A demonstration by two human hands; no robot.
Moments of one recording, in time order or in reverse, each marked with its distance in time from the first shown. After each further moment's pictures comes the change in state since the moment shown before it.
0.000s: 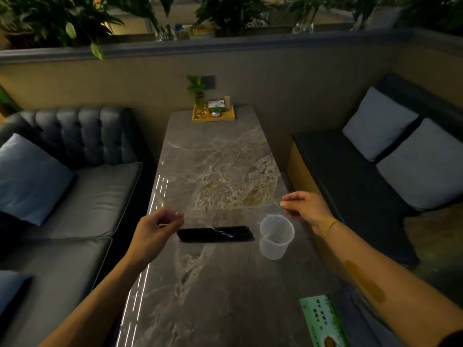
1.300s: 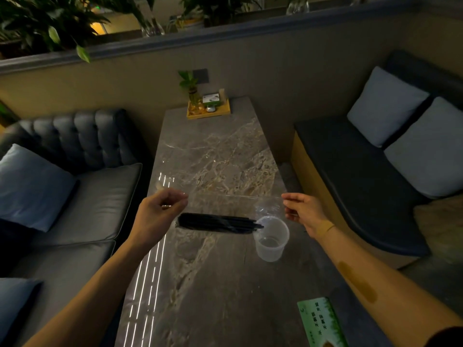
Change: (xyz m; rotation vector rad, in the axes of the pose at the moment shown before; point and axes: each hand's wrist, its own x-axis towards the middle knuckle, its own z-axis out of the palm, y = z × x) left_hand 0.044 0.050 0.039 0.135 -0.023 0.113; right_hand 0.051 0.049 -0.022 0.245 0.015 0.076
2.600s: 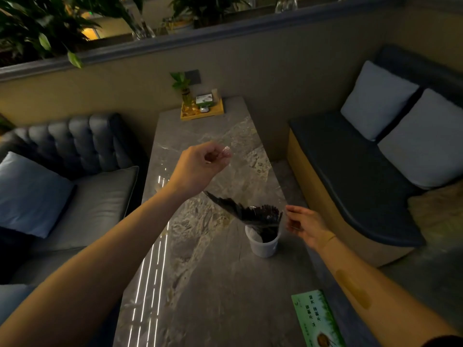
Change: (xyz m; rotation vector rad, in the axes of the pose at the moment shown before) left_hand 0.054 0.111 0.068 0.165 -0.168 0.235; right_hand -0.008 0.042 -0.029 0.246 0.055 0.213
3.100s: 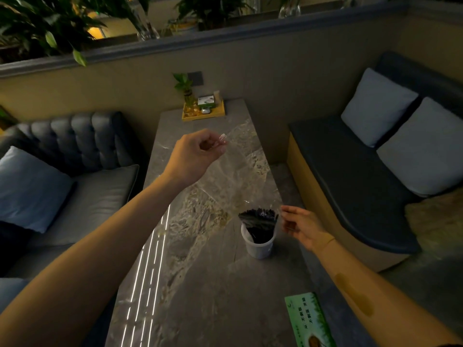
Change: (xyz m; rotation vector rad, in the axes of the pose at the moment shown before) left_hand 0.006 0.018 -0.010 -0.013 0.091 -0.006; right_hand -0.017 -0.013 0.001 0.004 -0.088 -0.023
